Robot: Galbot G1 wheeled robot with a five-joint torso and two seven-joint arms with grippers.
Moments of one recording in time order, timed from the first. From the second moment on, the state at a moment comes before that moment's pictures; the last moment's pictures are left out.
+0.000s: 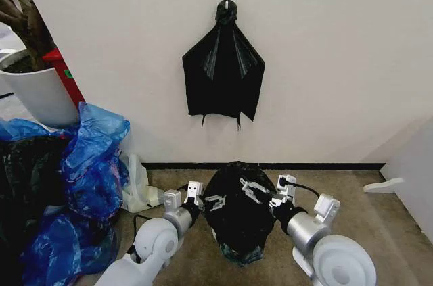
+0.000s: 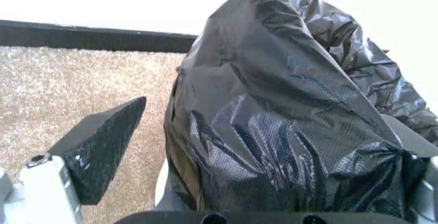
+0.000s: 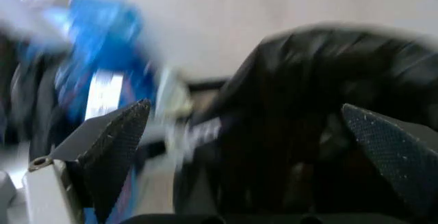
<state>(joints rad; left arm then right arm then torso) 1.23 -1.18 -0.13 -1.94 -0.75 0.49 -0.15 -1.56 1.14 0.33 2.24 0.74 -0.42 -0.03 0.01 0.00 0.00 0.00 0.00</state>
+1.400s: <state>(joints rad) 1.20 -1.20 -0.13 -2.00 -0.85 0.56 -0.28 -1.56 1.21 0.14 2.05 0.30 -0.33 -0.29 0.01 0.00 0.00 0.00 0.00</state>
